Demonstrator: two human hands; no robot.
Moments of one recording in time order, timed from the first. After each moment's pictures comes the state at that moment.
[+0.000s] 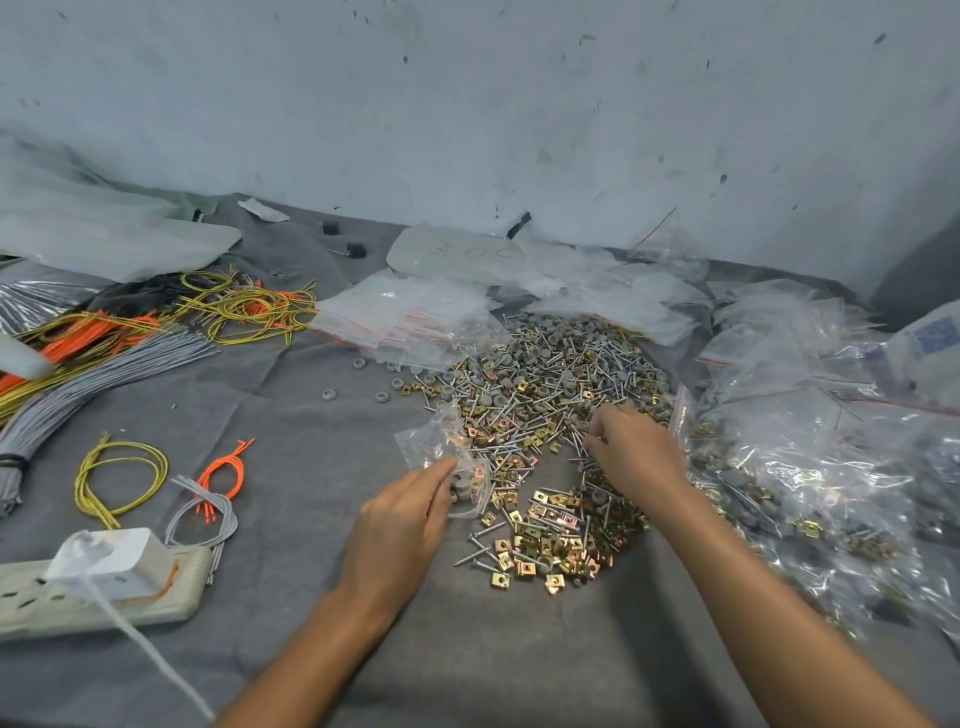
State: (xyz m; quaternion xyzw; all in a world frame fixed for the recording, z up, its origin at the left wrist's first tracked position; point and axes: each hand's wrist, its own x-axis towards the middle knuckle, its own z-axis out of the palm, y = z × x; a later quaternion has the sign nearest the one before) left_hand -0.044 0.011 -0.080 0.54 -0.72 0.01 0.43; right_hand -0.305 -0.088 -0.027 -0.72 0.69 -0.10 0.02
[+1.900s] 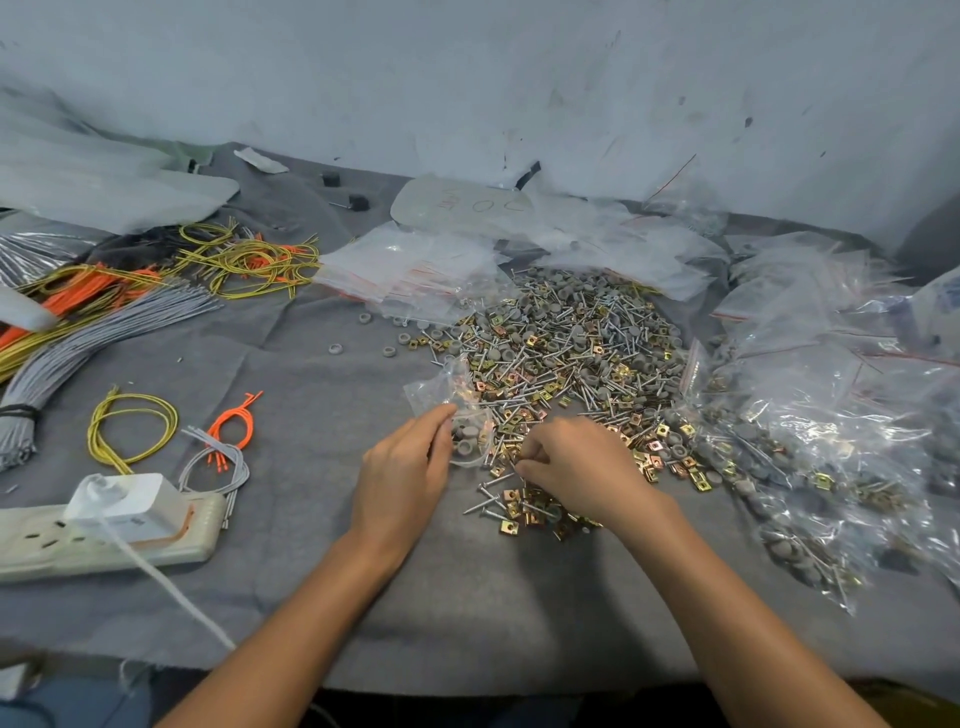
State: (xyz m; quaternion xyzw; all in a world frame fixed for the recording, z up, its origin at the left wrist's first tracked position) left_hand -0.046 0.012 -0.074 0.58 -0.68 -0.03 0.45; right_hand -0.244 -0.025 -0.026 -0.82 0.57 -0.03 0.10
